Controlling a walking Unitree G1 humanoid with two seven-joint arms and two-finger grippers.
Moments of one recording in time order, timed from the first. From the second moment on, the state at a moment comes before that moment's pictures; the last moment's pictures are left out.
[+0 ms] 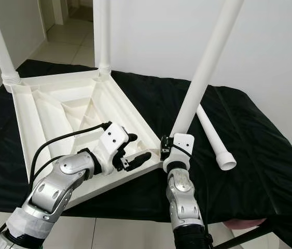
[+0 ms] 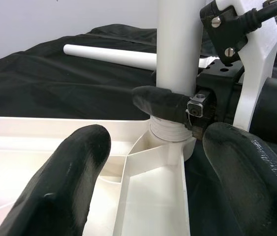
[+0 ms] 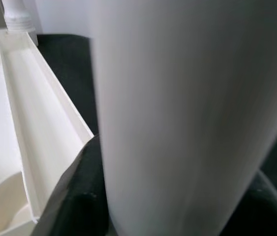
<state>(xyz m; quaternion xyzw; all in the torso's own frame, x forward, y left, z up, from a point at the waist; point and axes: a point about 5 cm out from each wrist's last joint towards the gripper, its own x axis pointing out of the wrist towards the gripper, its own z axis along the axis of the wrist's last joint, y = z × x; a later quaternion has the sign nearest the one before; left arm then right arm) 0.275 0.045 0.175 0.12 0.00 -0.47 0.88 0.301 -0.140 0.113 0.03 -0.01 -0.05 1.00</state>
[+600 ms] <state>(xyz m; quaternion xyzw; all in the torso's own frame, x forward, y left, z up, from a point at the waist) 0.275 0.045 0.176 0.11 0.00 -0.47 0.88 0.298 -0.156 0.123 0.04 -0.05 0.03 1.00</state>
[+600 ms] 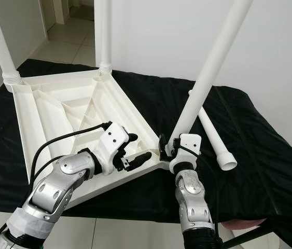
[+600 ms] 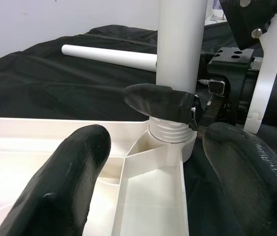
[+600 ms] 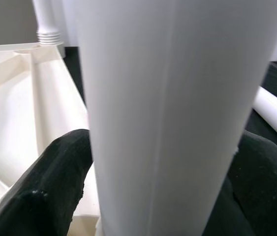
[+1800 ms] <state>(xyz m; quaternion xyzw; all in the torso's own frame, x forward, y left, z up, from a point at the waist) 0.271 0.042 0.178 0.12 0.00 -0.48 0.87 0.324 -0.191 0.117 -0.02 0.00 0.33 0.94</state>
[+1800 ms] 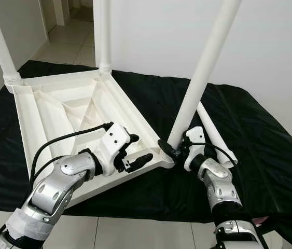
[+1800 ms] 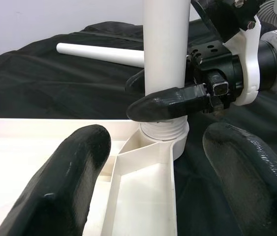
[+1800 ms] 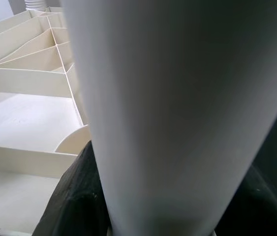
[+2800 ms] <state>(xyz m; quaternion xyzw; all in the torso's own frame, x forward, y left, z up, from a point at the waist) 0.267 0.039 0.175 0.12 0.00 -0.48 0.87 0.309 -0.151 0.107 0.05 0.02 0.04 1.00</state>
